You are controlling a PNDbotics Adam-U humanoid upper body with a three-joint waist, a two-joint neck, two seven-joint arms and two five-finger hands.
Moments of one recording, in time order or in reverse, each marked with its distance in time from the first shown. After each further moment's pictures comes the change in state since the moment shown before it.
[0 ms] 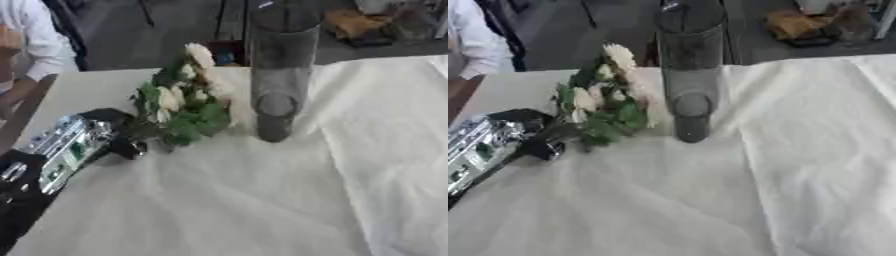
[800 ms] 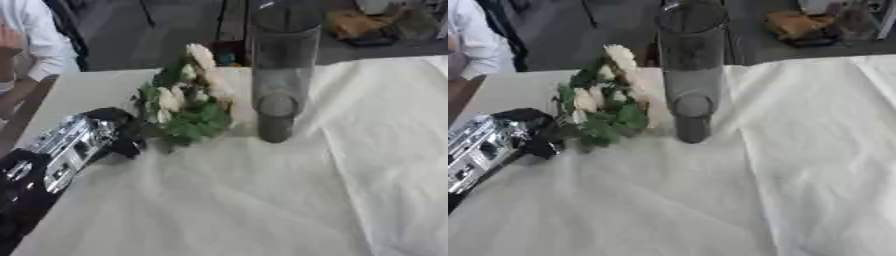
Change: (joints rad) left arm -0.009 -0.004 0.001 0.007 -0.008 0.003 0.004; right arm 0.000 0.000 0.003 0.000 0.000 0.004 0.003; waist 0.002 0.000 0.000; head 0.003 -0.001
